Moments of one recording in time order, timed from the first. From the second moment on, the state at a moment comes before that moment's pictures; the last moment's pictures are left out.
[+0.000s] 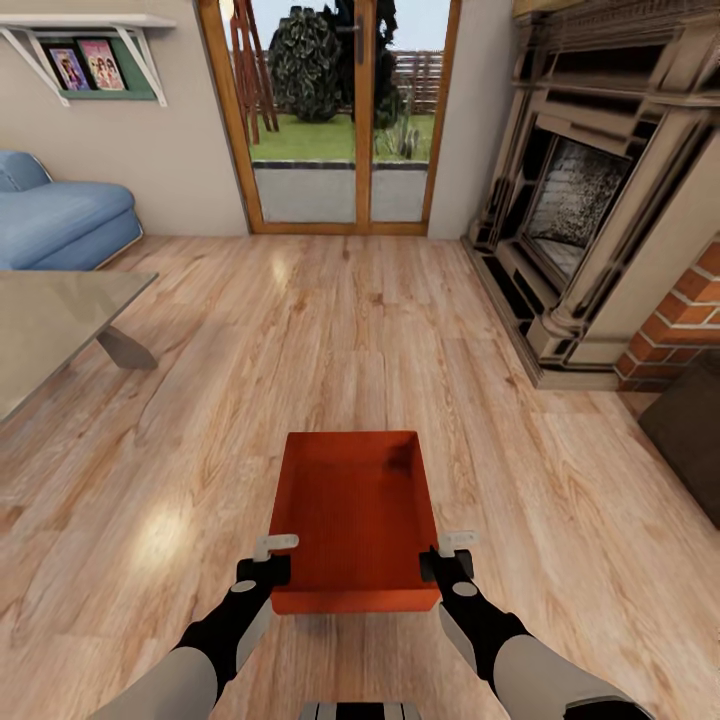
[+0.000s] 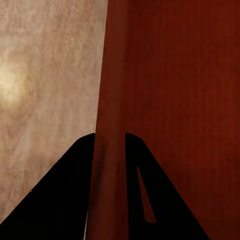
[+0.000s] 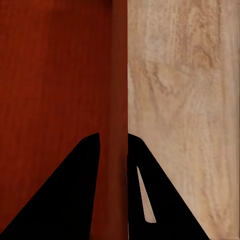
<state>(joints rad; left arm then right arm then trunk) -0.63 -0.12 0.03 -0.37 -0.01 0.00 0.18 -0.69 0.13 0.07 -0.23 0.06 -0.15 -0.20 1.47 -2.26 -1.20</state>
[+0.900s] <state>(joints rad) -0.63 -0.12 0.03 -0.37 -0.01 0.01 0.18 -0.69 0.13 0.07 -0.23 0.06 -0.14 -0.21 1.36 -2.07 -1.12</state>
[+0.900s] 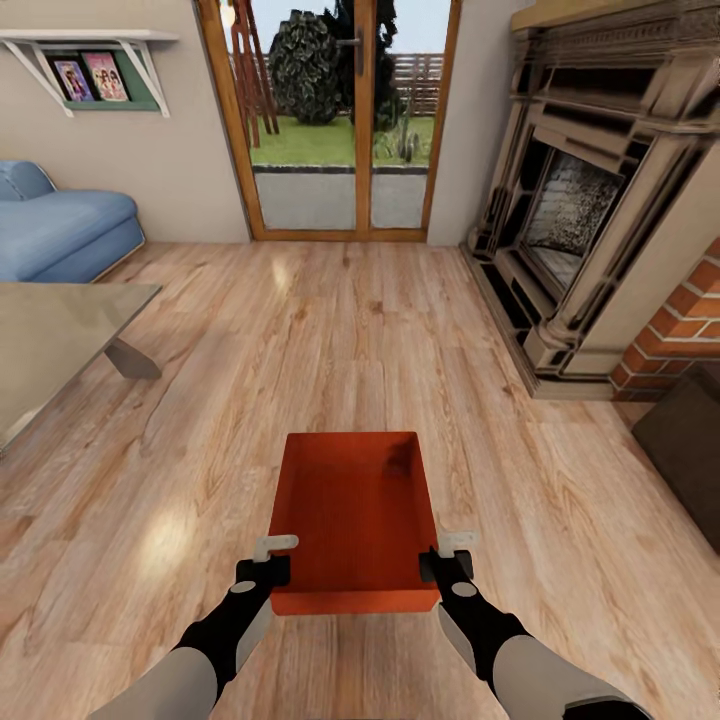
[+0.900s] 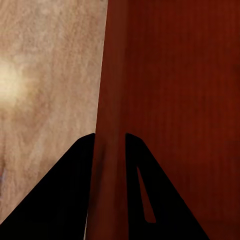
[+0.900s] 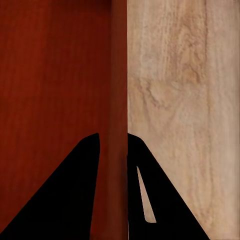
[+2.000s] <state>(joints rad) -0.63 -0.12 0.03 -0.37 -0.01 0.00 0.18 -0.69 0.13 0.07 -0.23 0.06 -0.15 -0.21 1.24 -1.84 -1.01</state>
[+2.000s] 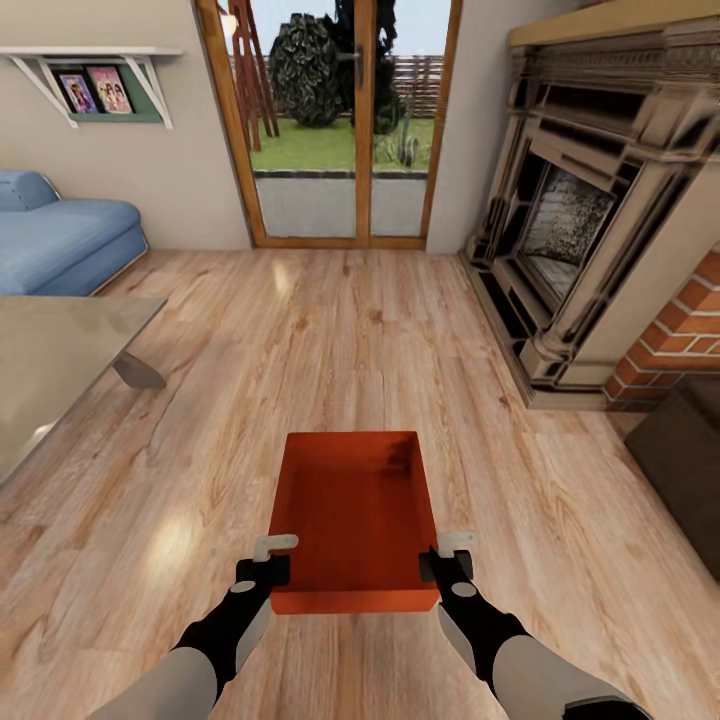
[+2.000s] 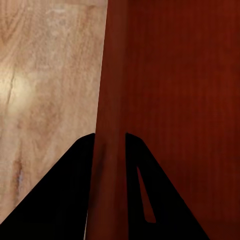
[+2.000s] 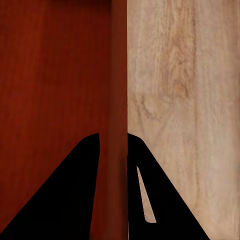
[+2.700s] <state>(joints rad) -0.63 -0.12 0.02 -0.37 -0.01 0.00 0.18 -0.69 0.13 0.07 -0.23 0.07 -0.15 -0.21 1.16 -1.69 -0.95</state>
